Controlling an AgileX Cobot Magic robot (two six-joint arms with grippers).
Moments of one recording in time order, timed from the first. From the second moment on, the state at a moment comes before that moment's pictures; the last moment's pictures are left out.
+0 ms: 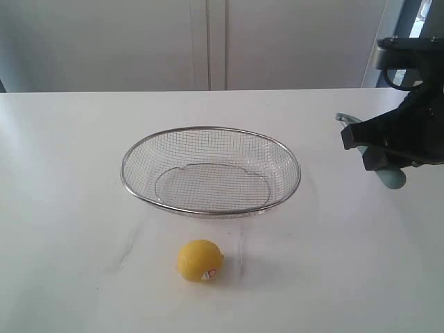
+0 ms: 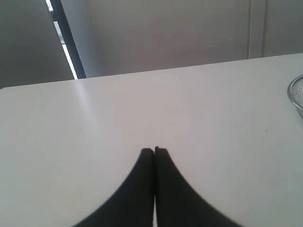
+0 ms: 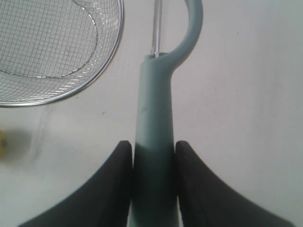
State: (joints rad) left arm 0.06 0.00 0.02 -0.02 0.16 0.13; right arm 0.21 1.31 -1.01 0.10 0.84 0.01
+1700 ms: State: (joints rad) left arm 0.06 0.69 -0.56 -0.26 0.98 0.38; right arm 0.21 1.31 -1.01 0.10 0.82 0.01
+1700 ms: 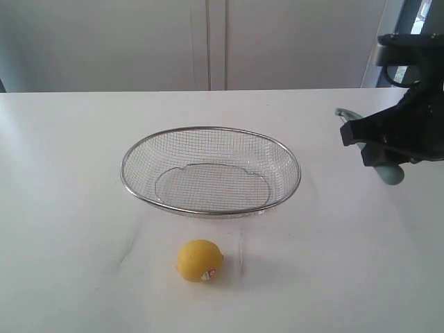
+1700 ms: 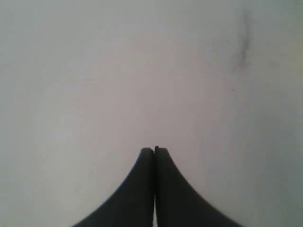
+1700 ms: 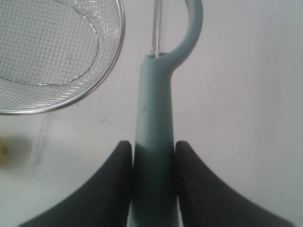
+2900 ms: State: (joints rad) left arm -0.51 1.39 -0.92 -0.45 0.87 0.76; right arm 0.21 1.31 -1.01 0.10 0.81 0.01
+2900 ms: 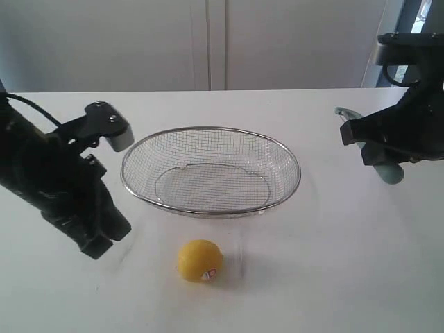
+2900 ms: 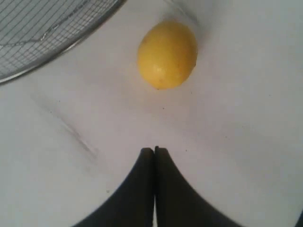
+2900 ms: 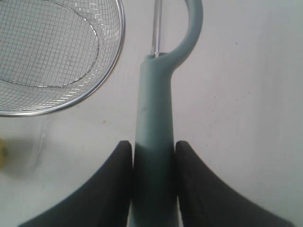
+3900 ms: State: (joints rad) left arm -0.71 1.67 -0.96 -0.65 0.60 1.24; right arm 0.21 1.31 -1.01 0.10 0.79 0.01
